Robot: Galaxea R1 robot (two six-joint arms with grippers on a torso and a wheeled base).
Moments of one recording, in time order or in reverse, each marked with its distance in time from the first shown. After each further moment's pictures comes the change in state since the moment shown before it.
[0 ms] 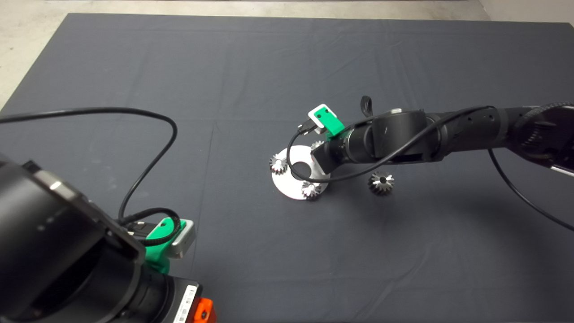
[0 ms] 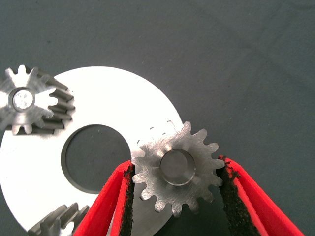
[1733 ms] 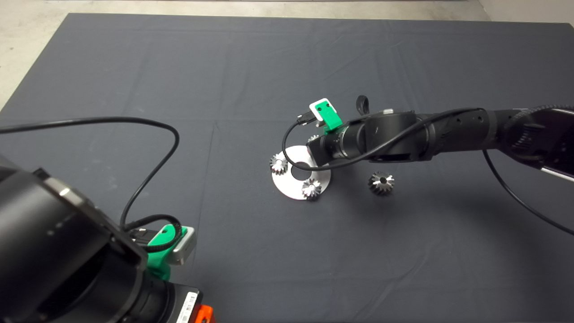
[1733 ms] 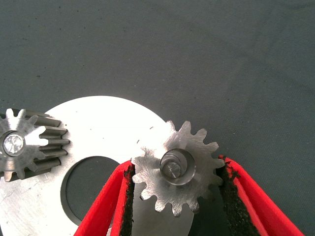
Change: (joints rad) left arm 0.033 0.000 0.000 0.000 0.000 0.000; right arm -0.017 0.022 -0.054 -0.041 0.027 0.103
